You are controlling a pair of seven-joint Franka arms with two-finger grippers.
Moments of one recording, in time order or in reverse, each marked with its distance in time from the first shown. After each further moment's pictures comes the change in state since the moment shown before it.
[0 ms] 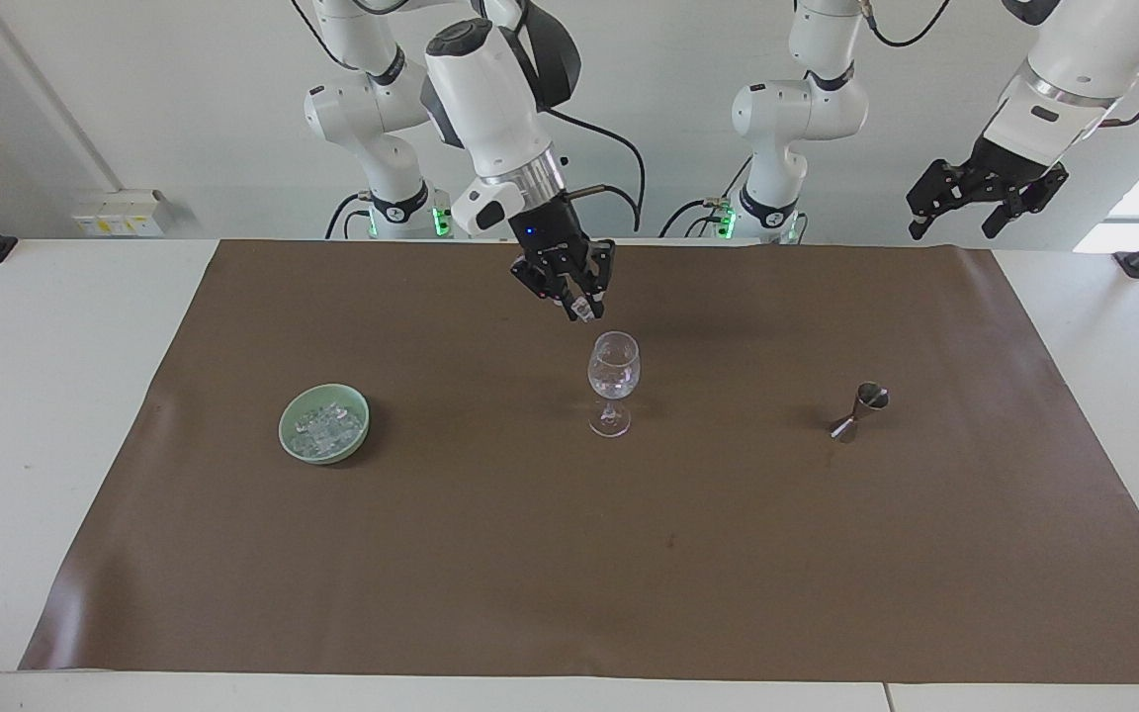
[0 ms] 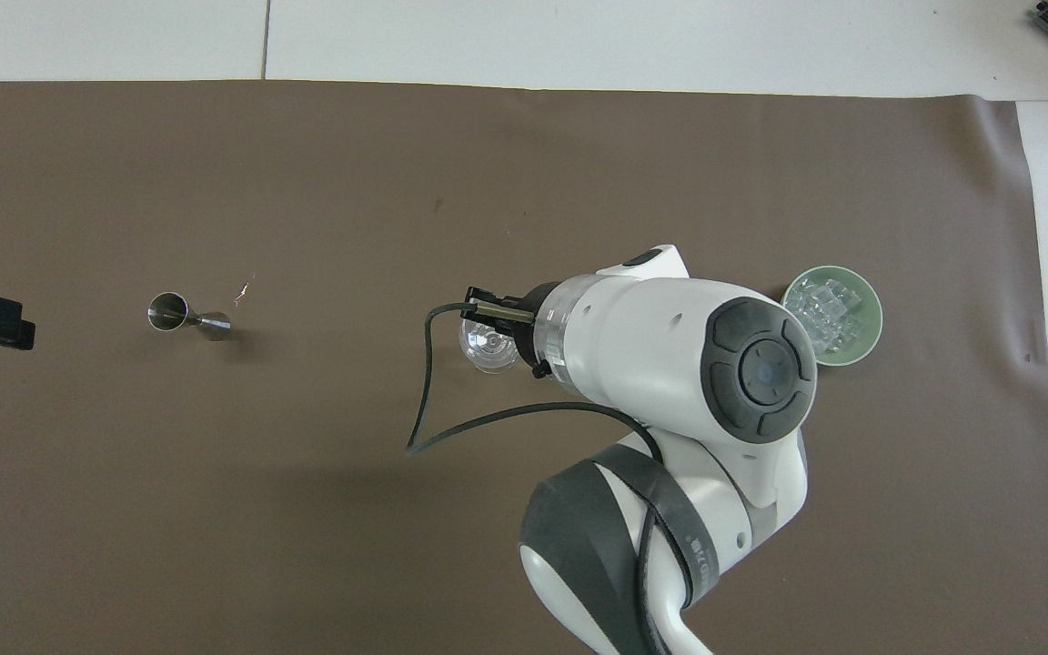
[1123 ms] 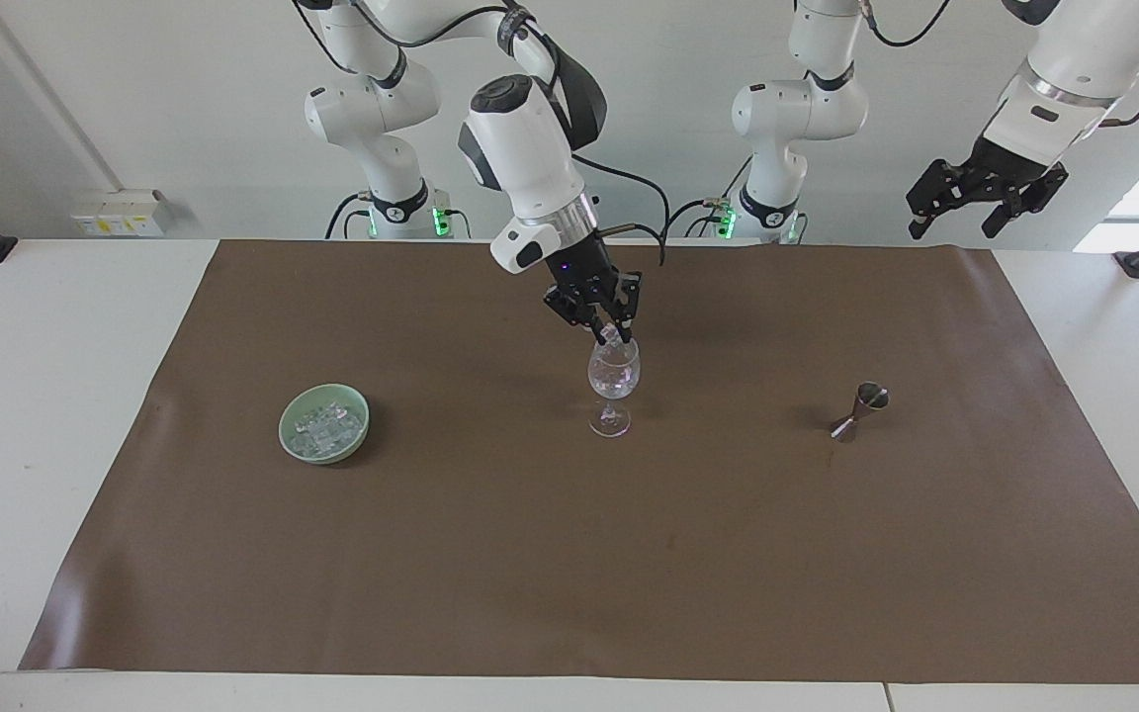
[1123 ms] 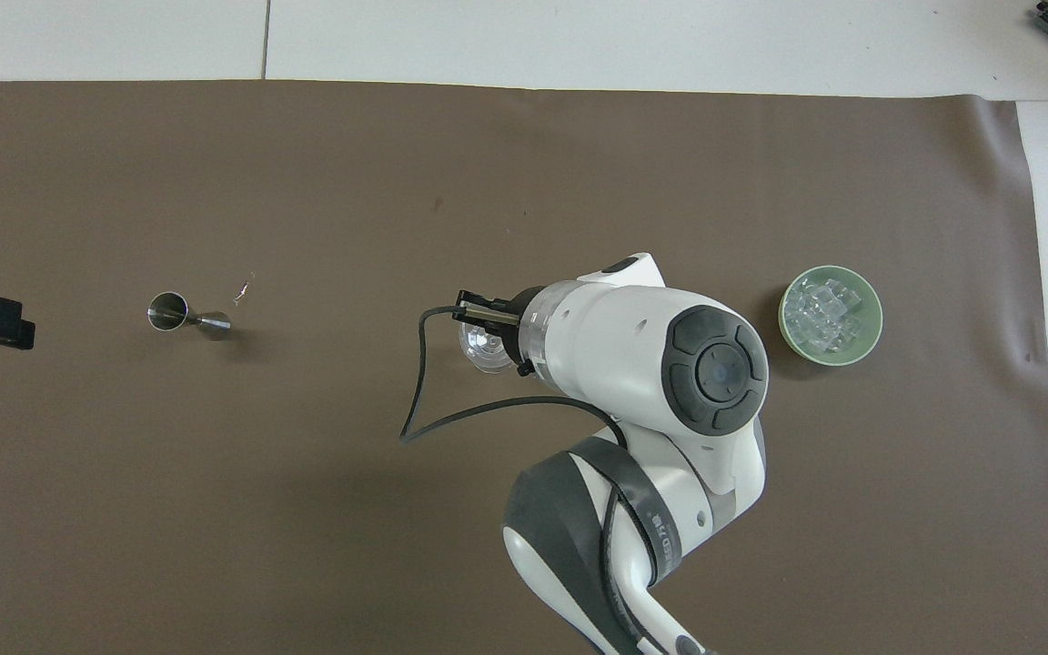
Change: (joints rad) left arm 0.000 0.000 0.000 0.000 0.000 -0.001 0.000; right arm 0.018 0.059 0.000 -0.031 0.000 0.099 0.000
